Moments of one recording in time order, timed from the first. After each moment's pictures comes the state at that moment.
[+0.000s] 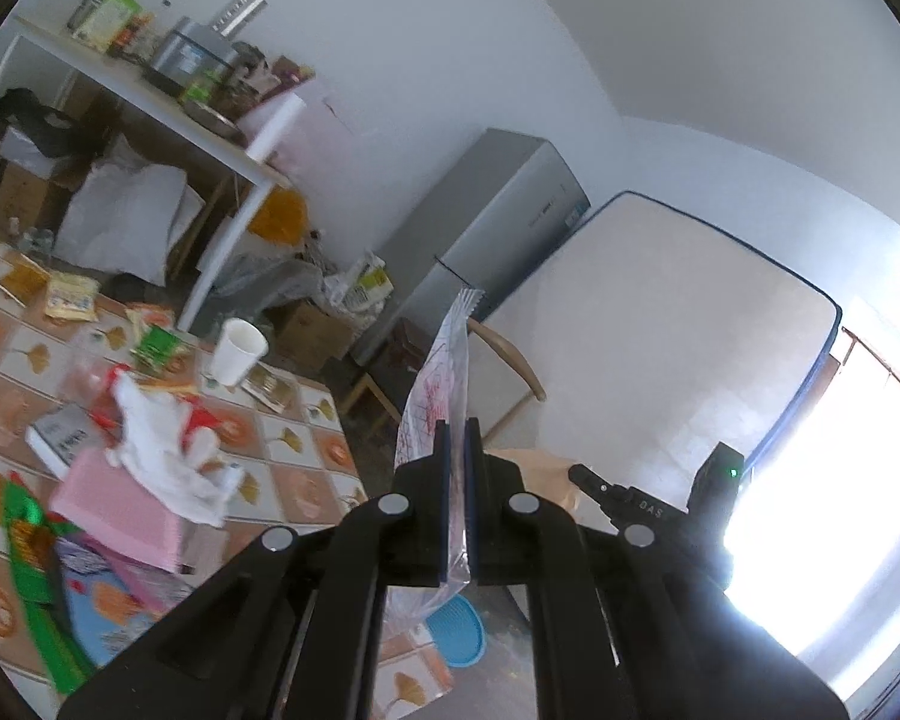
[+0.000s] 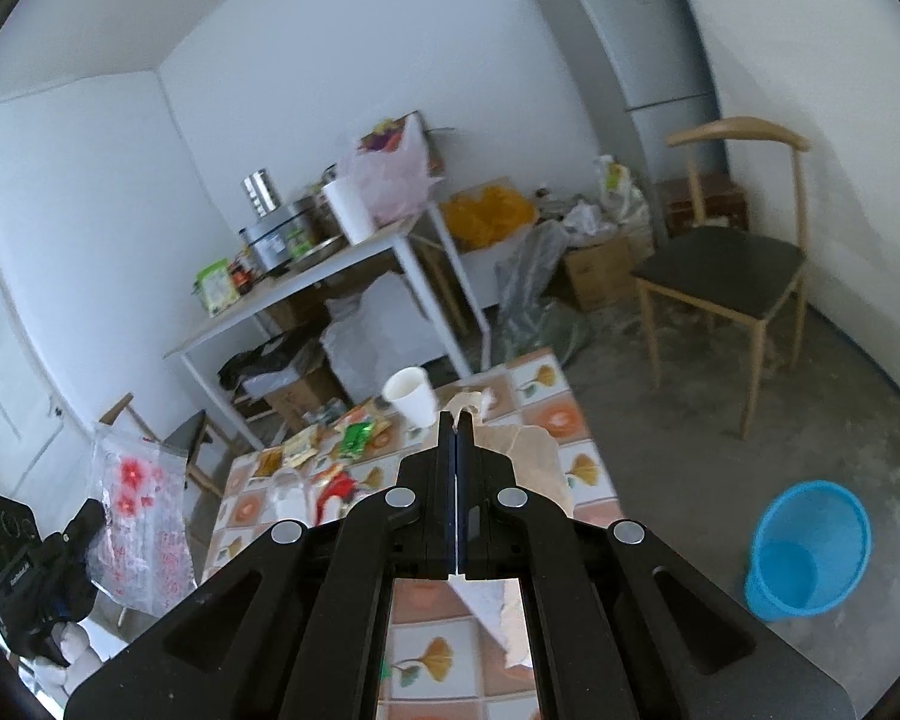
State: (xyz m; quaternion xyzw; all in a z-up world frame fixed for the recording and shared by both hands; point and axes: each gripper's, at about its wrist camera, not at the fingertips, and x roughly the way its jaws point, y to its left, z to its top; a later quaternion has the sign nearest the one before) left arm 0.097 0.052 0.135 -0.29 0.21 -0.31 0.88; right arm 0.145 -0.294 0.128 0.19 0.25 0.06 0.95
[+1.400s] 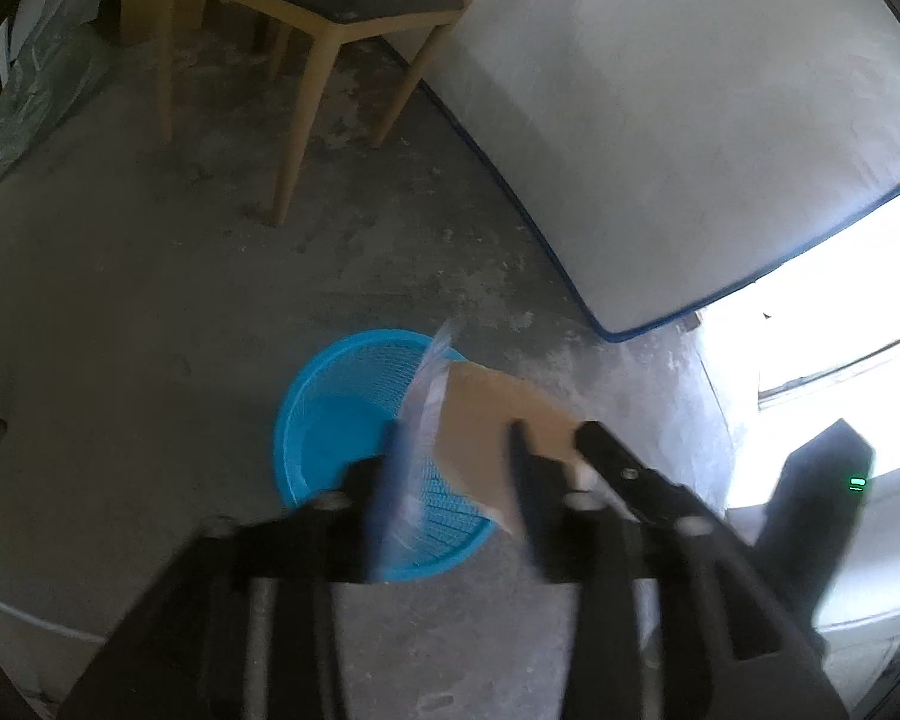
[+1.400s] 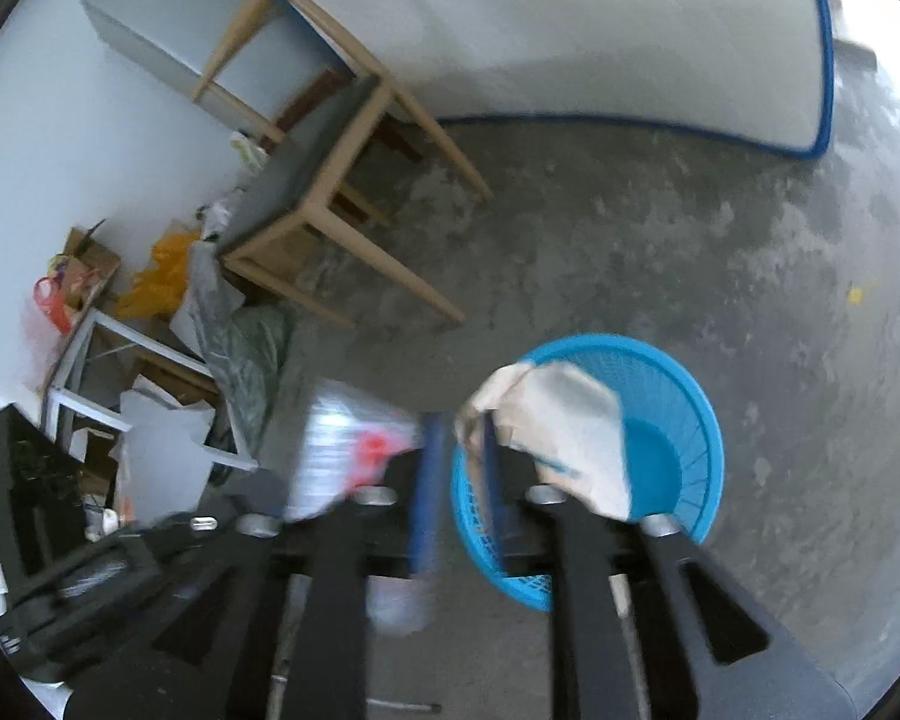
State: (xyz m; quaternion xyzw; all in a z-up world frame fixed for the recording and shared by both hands) left arm 0.308 -0.528 -0.150 -0.02 0.58 -0.38 0.72; right arm 0.168 -0.627 -0.169 0.43 0.35 -0.20 0.81
